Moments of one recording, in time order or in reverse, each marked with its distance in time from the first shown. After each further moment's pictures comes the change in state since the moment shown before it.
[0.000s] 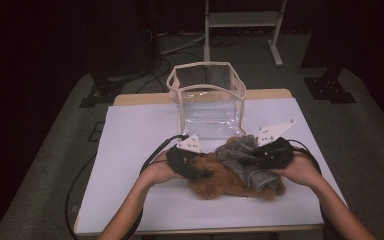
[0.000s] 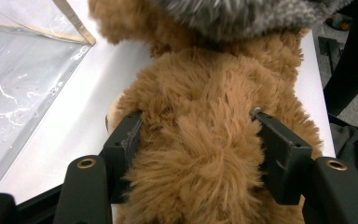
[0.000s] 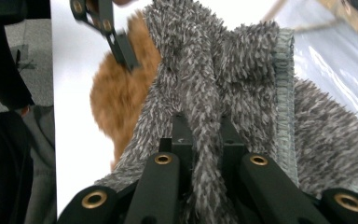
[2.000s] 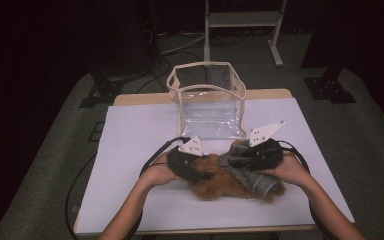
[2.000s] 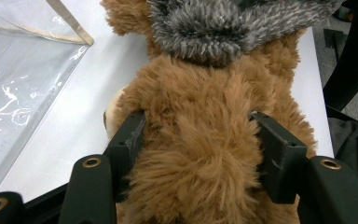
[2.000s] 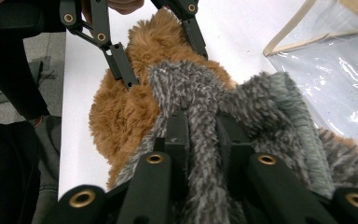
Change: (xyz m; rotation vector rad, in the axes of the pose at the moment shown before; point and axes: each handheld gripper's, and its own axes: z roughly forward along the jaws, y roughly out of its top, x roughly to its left) left arm -0.008 0.002 -0.001 0.013 0.018 0.012; right arm -0.006 -0.005 0.022 -0.040 0.070 0.017
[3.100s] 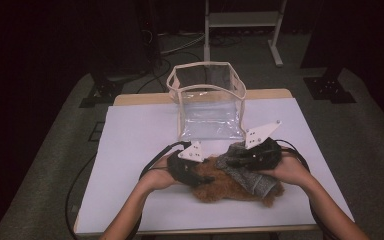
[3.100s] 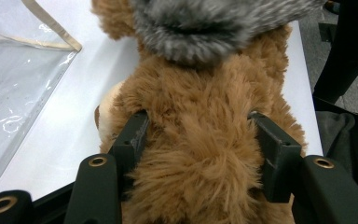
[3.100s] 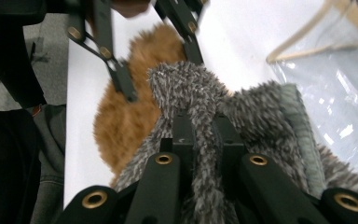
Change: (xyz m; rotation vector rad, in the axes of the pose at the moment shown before) left arm -0.013 -0.002 -0.002 -0.004 -0.005 0.047; right arm 0.011 0.015 -0.004 0.046 -0.016 -0.051
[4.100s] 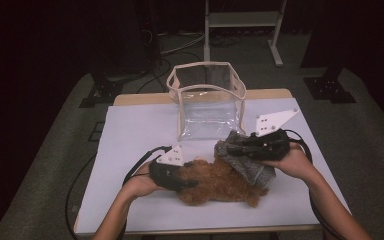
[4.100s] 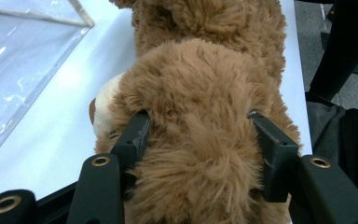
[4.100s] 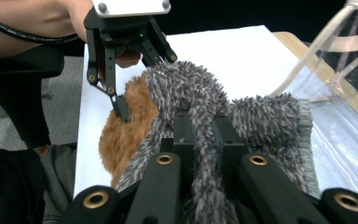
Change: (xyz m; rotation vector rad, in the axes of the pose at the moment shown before) left arm -0.005 -0.028 -0.027 -0.016 0.016 -0.036; right arm 0.004 0.030 -0.030 -0.154 -0.012 -0.036
